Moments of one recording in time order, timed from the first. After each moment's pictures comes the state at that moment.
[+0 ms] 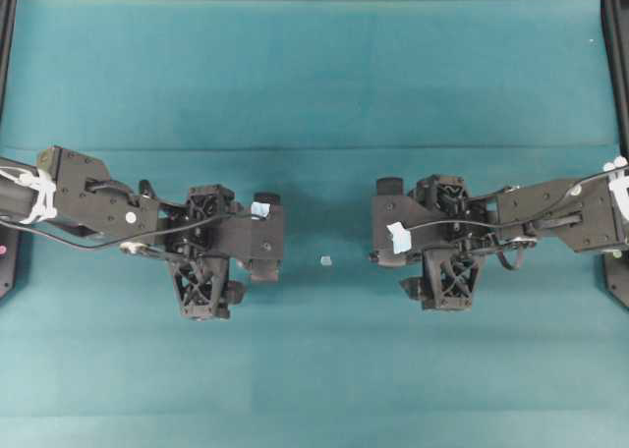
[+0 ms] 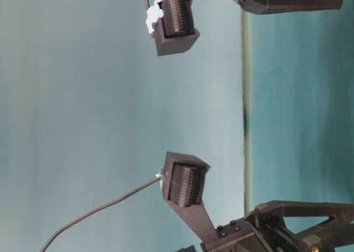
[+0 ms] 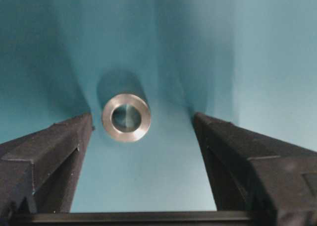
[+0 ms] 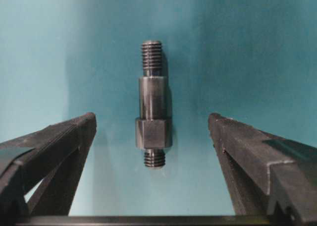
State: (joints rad) left arm -0.03 0.11 0.68 0.02 0.29 -0.02; right arm 0.01 0.02 0.80 -0.03 0.32 0.05
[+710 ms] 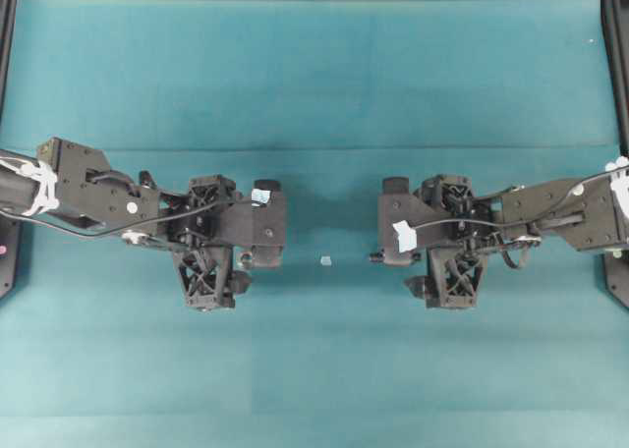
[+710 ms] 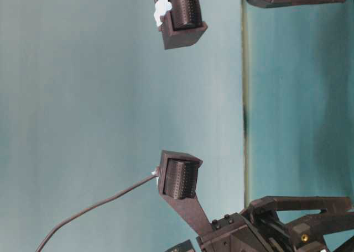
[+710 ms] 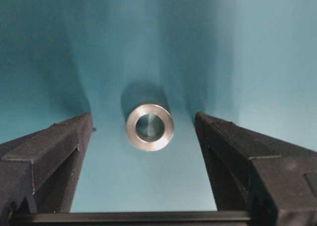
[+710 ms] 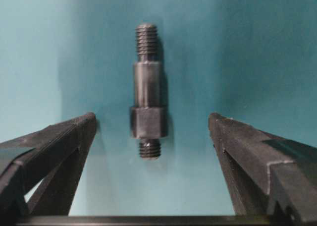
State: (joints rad) left arm 0.00 0.11 0.68 0.02 0.27 -0.02; right arm 0.00 0.02 0.83 -0.03 0.29 0.05
